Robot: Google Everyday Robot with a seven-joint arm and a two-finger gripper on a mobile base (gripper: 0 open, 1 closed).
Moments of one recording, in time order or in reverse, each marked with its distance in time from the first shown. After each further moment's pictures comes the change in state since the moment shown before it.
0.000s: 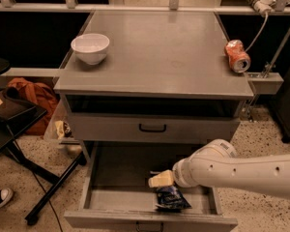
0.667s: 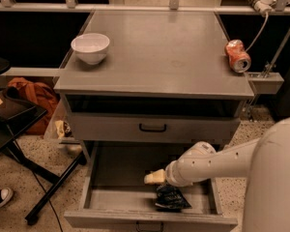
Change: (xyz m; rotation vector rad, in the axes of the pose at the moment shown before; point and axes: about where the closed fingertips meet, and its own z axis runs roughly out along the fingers) arm 0.001 -0.008 0.097 -0.010 0.082 0.209
